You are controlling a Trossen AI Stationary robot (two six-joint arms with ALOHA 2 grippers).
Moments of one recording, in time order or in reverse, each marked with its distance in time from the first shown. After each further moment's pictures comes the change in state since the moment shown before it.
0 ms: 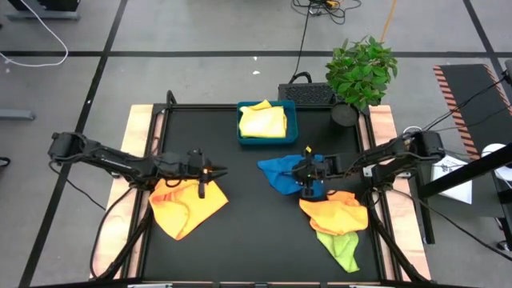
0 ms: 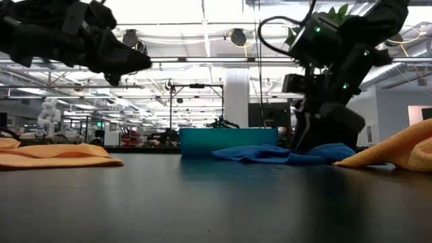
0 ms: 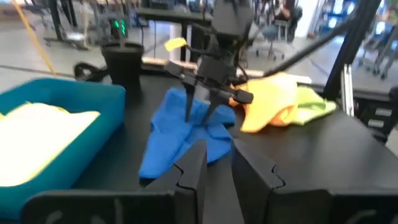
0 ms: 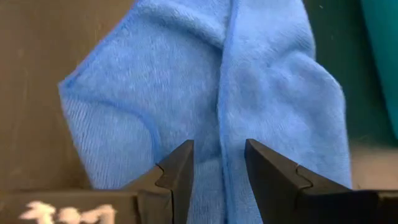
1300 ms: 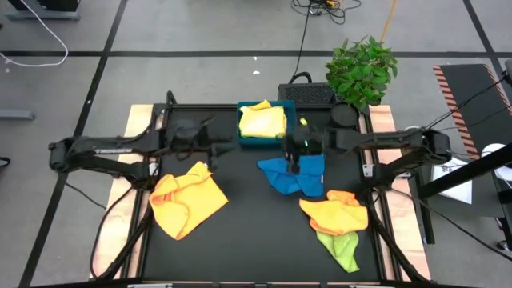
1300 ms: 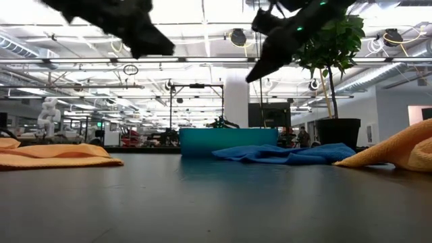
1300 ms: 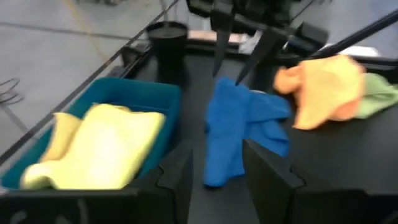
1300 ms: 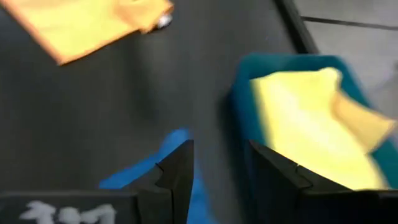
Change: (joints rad) left arm 0.285 0.008 0.471 -0.686 0.149 0.108; right arm -0.147 -0.098 0.365 -0.168 -0.093 -0.082
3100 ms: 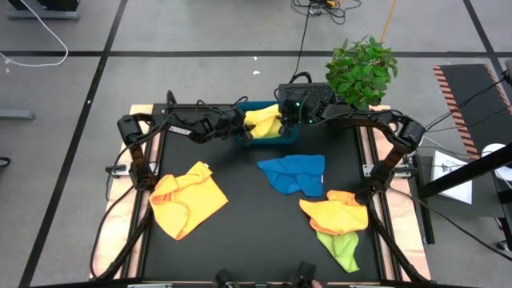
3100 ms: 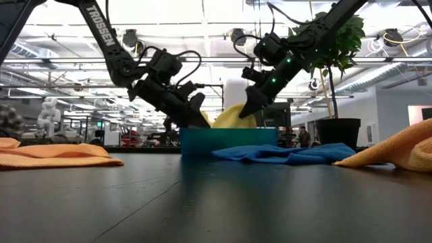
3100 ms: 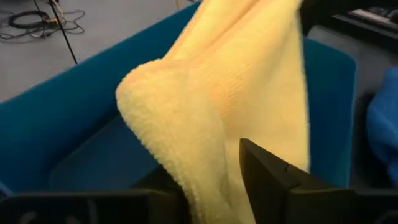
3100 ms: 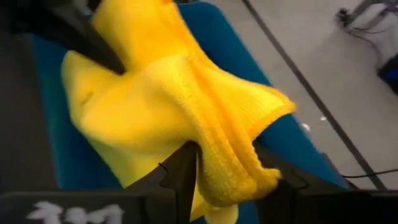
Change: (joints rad) left arm 0.331 0.812 0.142 0.571 0.040 -0.115; right arm -0.454 0.305 0.078 0.255 -0.132 -0.117
